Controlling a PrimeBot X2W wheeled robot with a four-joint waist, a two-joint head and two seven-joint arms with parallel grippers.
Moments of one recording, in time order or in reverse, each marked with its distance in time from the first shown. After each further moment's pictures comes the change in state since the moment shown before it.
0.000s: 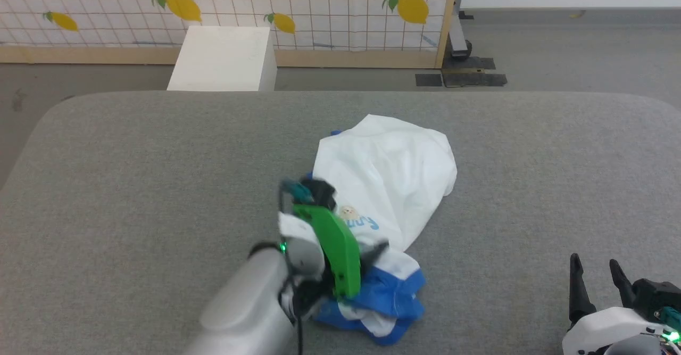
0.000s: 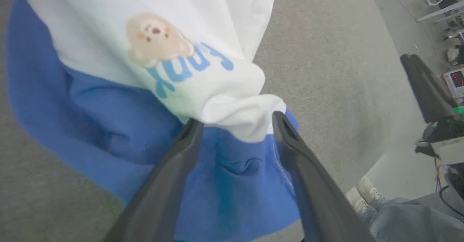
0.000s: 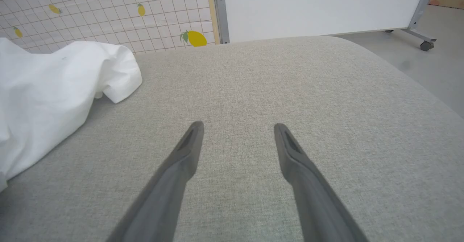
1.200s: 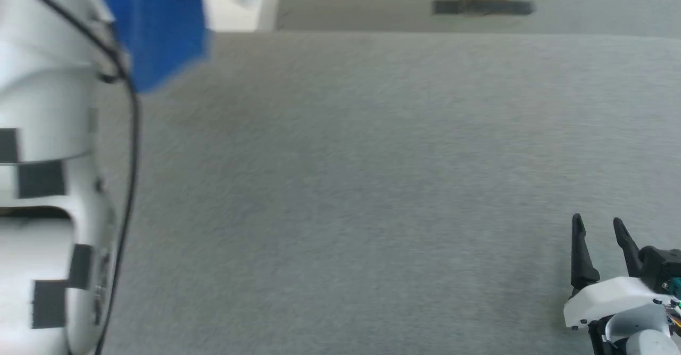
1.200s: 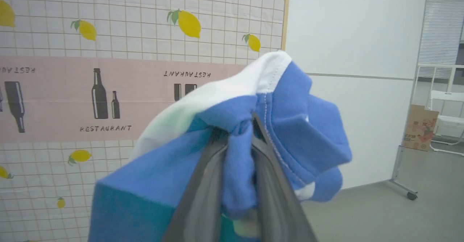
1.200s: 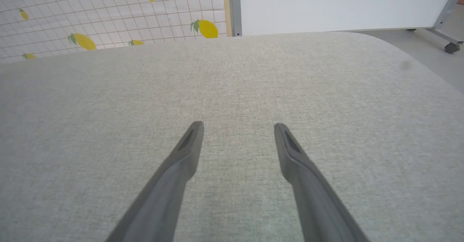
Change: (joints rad) left arm -0.887 0.159 0.468 -0.135 0.300 0.002 -0.210; right arm -0.027 0.001 0.035 -0.154 0.009 0.000 0.041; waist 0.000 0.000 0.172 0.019
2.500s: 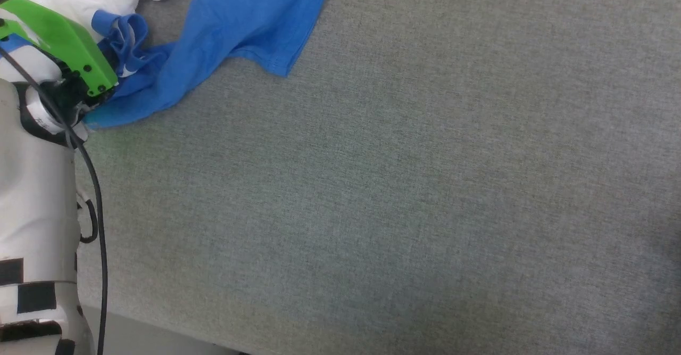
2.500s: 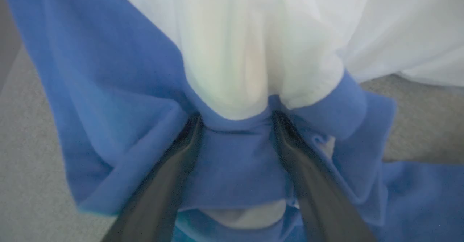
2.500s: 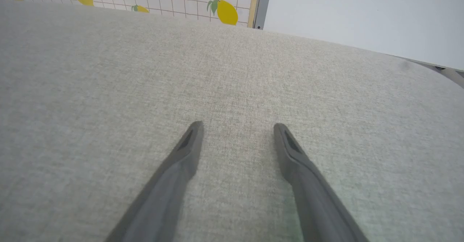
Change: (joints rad) left arm 0.486 0.120 0.175 0.126 -0.006 0.242 0.500; right arm 0.032 -0.089 -0.192 -0.584 -0.063 0.000 0.182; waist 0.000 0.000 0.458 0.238
